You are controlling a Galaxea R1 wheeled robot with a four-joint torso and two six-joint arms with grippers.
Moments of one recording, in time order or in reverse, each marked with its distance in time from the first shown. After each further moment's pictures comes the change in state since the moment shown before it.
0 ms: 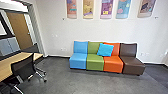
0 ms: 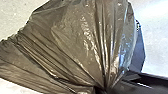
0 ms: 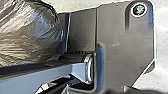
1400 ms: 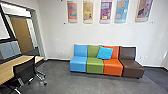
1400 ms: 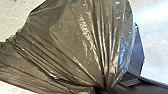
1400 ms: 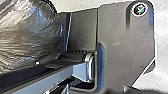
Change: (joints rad) left arm 0.004 0.000 0.000 0.000 0.001 0.001; right arm -0.013 0.037 -0.049 -0.004 -0.004 0.000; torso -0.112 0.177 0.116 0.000
